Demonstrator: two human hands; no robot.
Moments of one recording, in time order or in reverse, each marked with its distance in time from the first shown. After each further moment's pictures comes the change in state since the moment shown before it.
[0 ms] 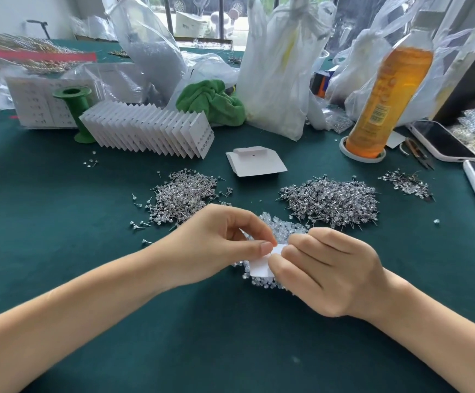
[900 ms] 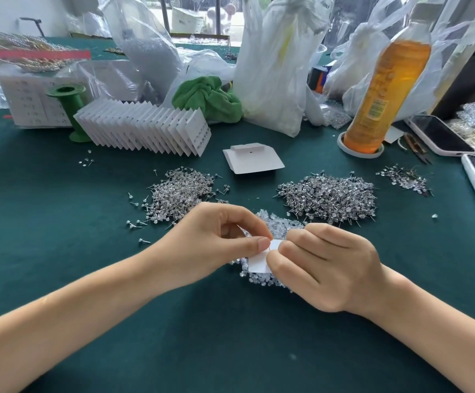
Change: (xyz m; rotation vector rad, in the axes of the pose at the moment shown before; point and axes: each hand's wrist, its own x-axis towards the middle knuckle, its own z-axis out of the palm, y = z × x) left_hand 0.000 -0.008 0.001 -0.015 0.048 0.039; right_hand -0.001 0.000 0.000 0.008 0.002 0.018
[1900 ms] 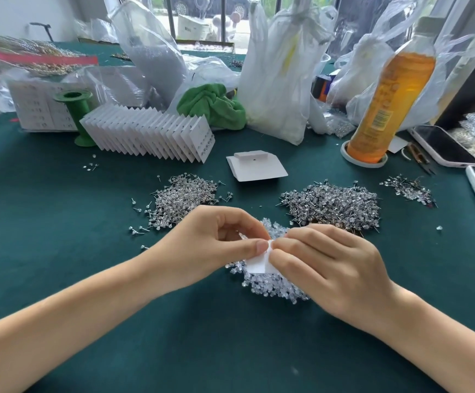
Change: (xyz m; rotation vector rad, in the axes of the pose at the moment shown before) left_hand 0.002 0.002 -0.005 -0.011 0.039 0.003; right_hand 0.005 0.002 -0.008 0.180 -0.143 0.203
